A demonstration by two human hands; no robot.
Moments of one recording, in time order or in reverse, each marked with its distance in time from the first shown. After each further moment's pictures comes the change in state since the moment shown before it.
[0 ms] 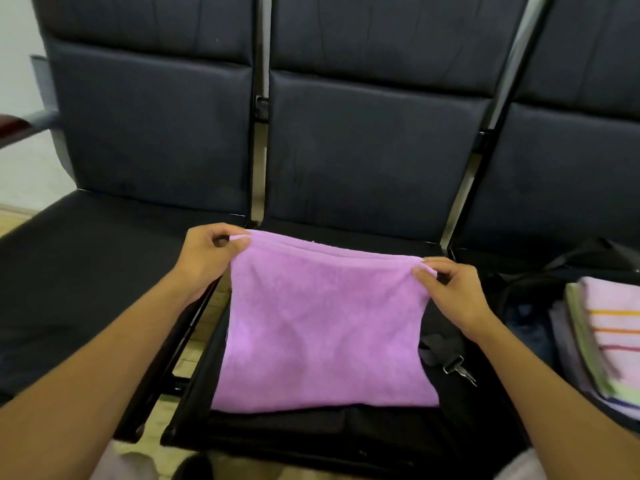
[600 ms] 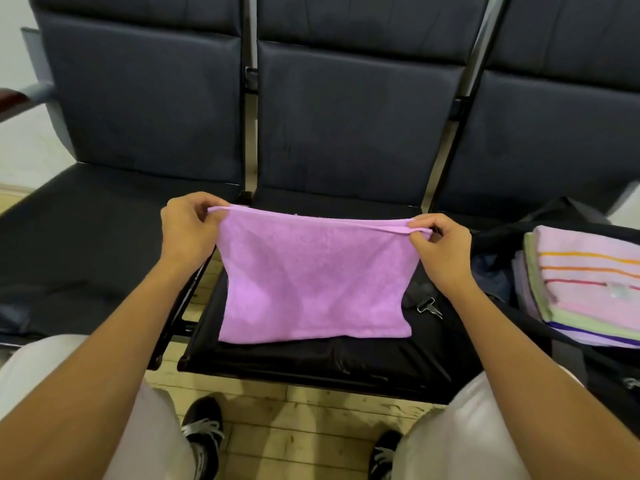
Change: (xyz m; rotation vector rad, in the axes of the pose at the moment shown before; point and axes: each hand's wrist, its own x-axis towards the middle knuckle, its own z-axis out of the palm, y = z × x) left_hand -0.072 0.028 -0.014 0.341 0.207 0.207; right_hand -0.049 -0.028 -0.017 -0.078 0.210 -0.134
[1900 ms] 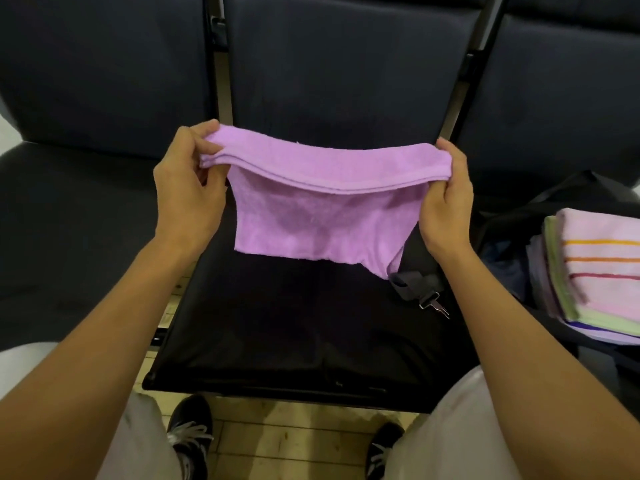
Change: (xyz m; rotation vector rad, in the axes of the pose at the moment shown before) left_hand 0.023 0.035 0.049 -0.182 0.050 0.279; right_hand 0.047 -0.003 0.025 0.071 0.121 0.062
